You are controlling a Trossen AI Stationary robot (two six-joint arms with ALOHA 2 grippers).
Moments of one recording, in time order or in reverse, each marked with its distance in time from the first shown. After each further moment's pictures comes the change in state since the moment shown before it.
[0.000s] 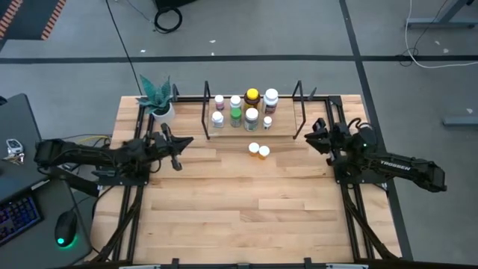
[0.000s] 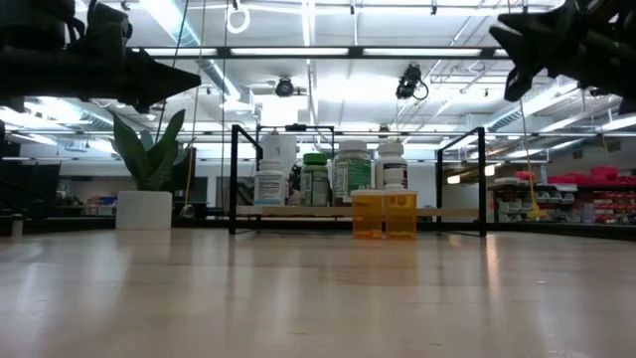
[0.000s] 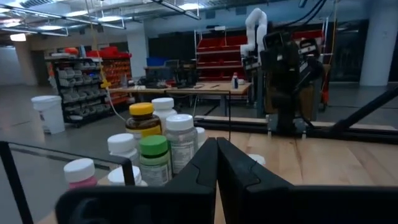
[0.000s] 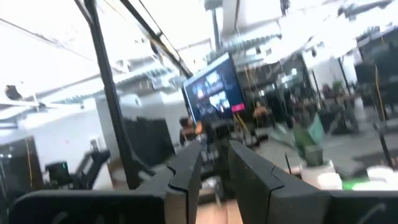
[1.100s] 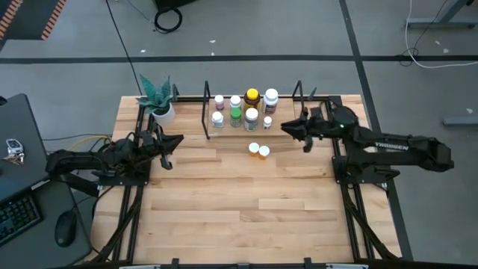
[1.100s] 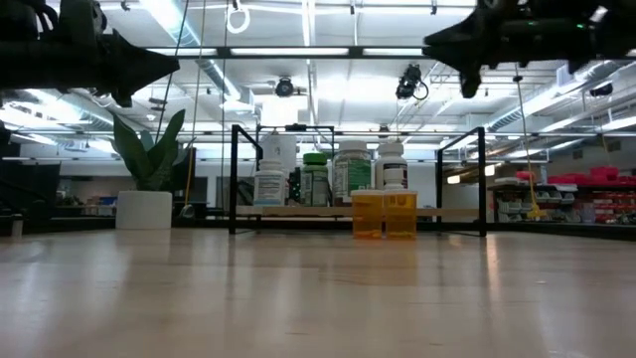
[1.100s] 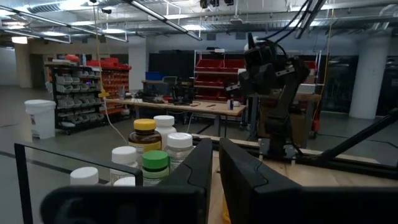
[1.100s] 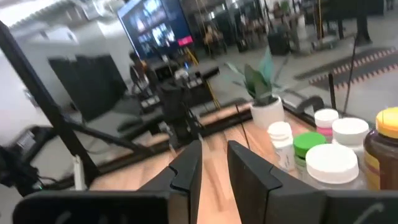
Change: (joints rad) left arm 0.000 -0.428 -0.001 -0.347 0.000 -0.066; right arm 0.053 0.525 0.412 -0.302 0.154 -0.121
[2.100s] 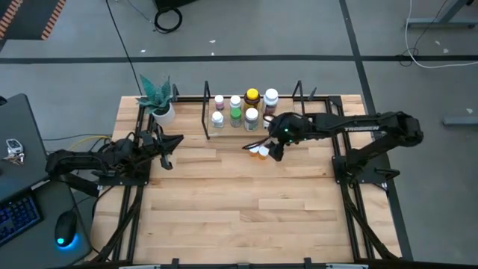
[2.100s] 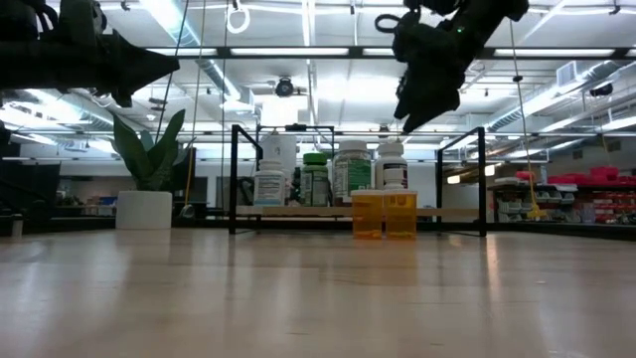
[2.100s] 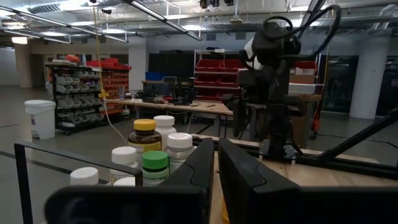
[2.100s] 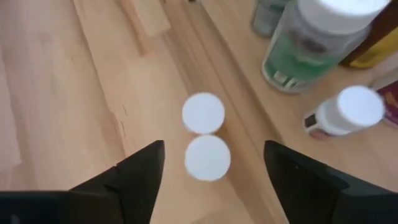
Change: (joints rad) left arm 0.000 0.000 -0.001 0.000 0.000 0.000; right arm 0.244 0.568 0.612 -0.972 0.389 -0.047
